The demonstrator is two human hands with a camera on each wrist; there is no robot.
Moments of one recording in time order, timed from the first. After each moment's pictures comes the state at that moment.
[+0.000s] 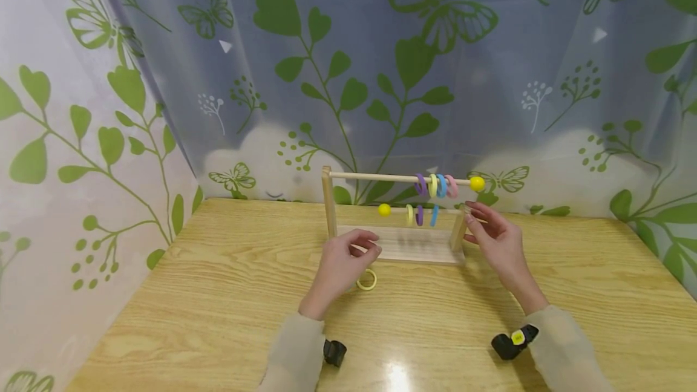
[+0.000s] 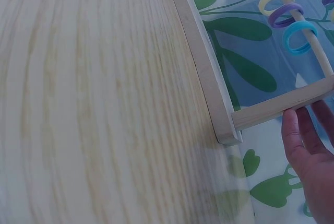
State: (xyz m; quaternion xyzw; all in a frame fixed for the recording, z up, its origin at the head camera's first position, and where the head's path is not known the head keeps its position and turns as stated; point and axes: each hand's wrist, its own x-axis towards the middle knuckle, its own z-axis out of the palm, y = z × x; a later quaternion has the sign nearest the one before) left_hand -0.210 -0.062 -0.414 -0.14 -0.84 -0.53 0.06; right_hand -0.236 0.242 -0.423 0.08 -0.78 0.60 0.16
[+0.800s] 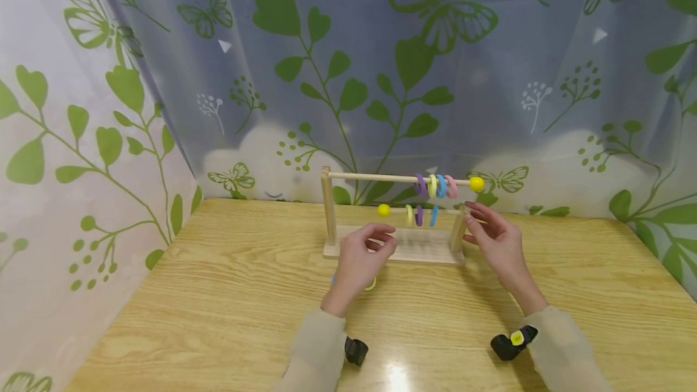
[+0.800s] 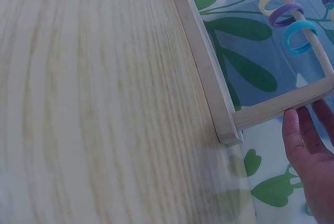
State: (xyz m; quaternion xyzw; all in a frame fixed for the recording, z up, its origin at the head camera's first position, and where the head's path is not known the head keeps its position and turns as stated) left_hand -0.215 -0.028 -0.413 -0.13 -0.80 -0.57 0.09; right_hand -0.236 0.240 -0.421 0.07 -0.77 0.61 0.16
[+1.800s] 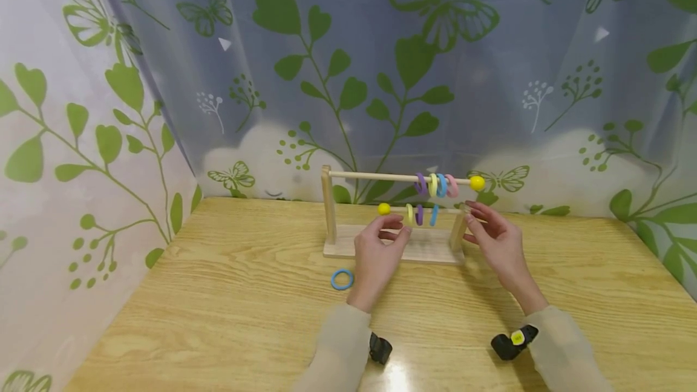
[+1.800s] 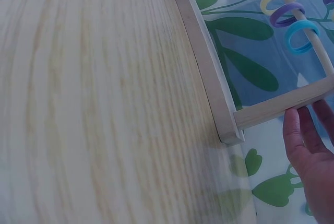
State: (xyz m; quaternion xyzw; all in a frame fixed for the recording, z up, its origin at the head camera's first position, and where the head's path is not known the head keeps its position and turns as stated) left_hand -0.224 0.012 -0.420 -0.06 -0.76 -0.62 0.17; right_hand -0.237 0.241 -0.423 0.08 -0.76 0.63 0.16
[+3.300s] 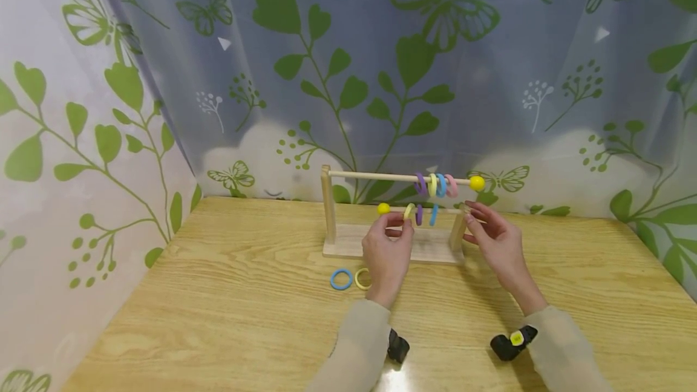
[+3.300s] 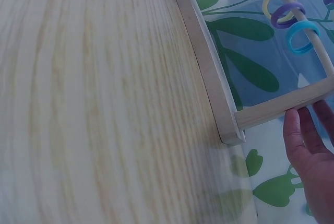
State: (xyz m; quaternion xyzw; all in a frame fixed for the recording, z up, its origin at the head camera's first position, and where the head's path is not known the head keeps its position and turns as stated) left_hand -0.233 0.043 -0.428 0.04 -0.77 -0.58 0.27; right_hand -0.235 0.241 -0.421 0.08 -0.76 0.63 0.16
